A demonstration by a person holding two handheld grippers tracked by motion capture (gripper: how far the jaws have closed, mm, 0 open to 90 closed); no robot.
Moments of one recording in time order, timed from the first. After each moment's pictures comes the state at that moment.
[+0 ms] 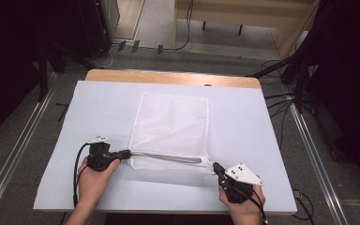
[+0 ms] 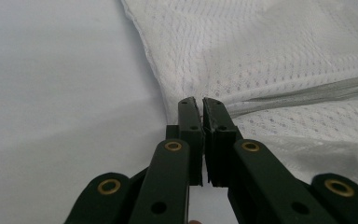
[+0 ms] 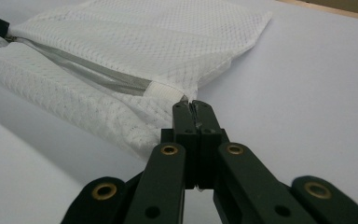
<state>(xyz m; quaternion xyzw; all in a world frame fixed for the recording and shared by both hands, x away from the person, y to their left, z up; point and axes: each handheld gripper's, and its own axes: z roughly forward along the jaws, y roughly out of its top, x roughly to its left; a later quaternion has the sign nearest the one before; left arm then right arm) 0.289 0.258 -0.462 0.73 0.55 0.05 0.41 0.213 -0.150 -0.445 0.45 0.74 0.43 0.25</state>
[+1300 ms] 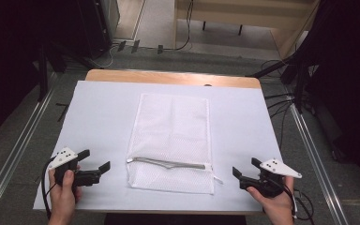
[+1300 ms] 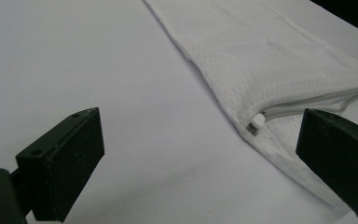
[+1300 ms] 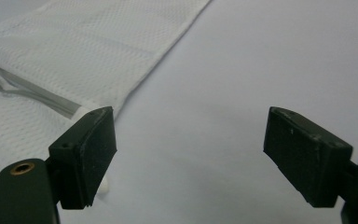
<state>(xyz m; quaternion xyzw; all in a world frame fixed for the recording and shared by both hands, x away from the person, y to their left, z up) 0.234 0.323 -0.452 0.71 0.50 0.18 0.47 0.233 -0.242 -0.453 0.50 0.72 0.44 0.20</state>
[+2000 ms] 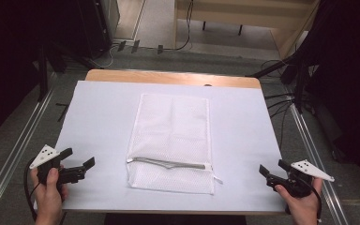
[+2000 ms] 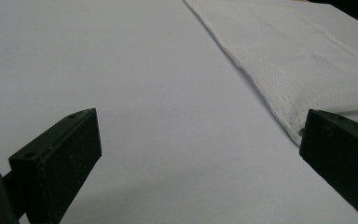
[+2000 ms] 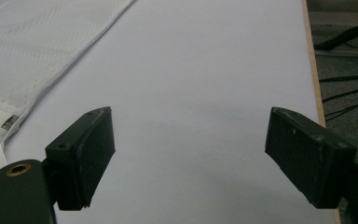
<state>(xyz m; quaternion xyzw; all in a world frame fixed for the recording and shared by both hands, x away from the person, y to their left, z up) 0.234 0.357 -0.450 0.68 0.53 0.21 0.46 0.235 -0.317 -0.466 0.55 0.68 0.44 0.22</state>
